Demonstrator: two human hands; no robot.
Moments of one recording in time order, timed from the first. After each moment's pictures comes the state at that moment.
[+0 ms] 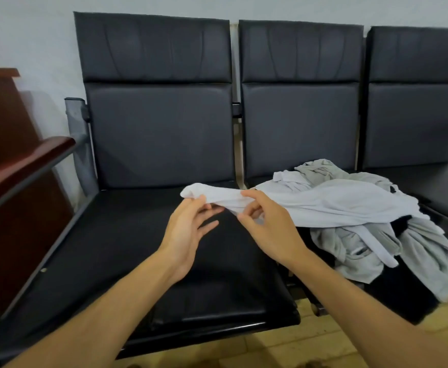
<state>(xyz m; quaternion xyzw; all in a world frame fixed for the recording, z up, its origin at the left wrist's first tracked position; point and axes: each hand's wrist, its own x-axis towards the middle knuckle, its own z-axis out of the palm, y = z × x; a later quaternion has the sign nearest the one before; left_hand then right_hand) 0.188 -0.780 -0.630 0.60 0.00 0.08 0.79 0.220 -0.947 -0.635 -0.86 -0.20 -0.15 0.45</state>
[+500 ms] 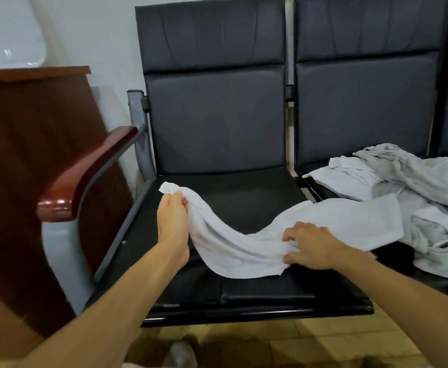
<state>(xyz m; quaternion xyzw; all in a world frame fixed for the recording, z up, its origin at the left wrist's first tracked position) 0.170 -0.675 -0.643 0.59 0.28 0.23 0.72 0.231 -0.913 -0.681 -0.97 -0.22 0.10 0.04</state>
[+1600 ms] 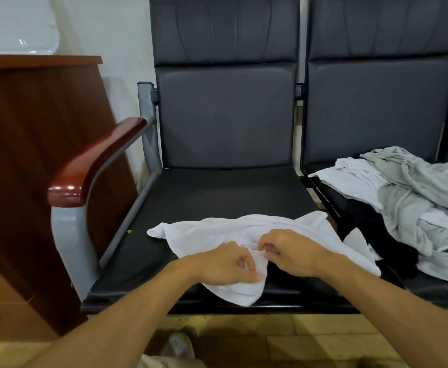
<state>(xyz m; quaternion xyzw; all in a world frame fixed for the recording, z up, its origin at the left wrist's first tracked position) 0.147 -0.695 -0.682 0.94 -0.10 -0.20 0.27 0.217 -0.880 -0.695 -0.92 -0.37 0.05 0.14</state>
